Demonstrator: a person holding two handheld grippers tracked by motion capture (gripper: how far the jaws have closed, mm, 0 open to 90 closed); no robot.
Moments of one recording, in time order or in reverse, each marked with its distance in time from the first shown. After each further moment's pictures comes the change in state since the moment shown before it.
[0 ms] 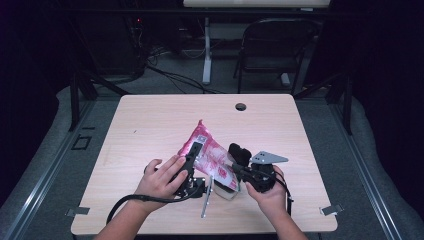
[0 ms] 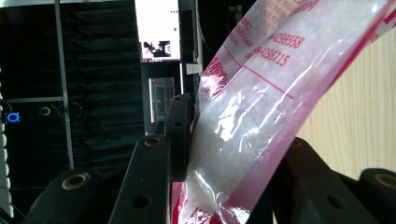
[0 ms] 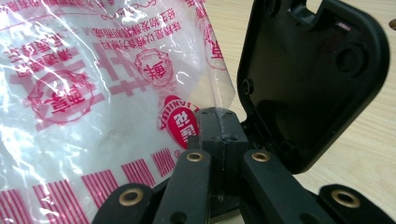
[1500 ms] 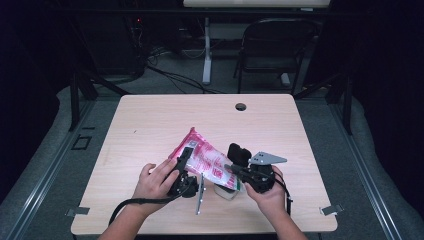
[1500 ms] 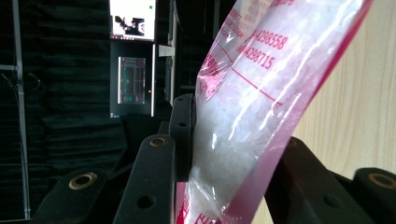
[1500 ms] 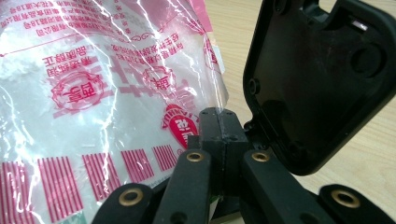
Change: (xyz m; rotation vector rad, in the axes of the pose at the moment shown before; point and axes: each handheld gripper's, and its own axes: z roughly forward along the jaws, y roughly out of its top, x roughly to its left) left arm -0.023 -0.019 0.007 0.050 -0.100 -0.127; right arm 0.002 -0.001 0.001 -0.002 0.008 -0.016
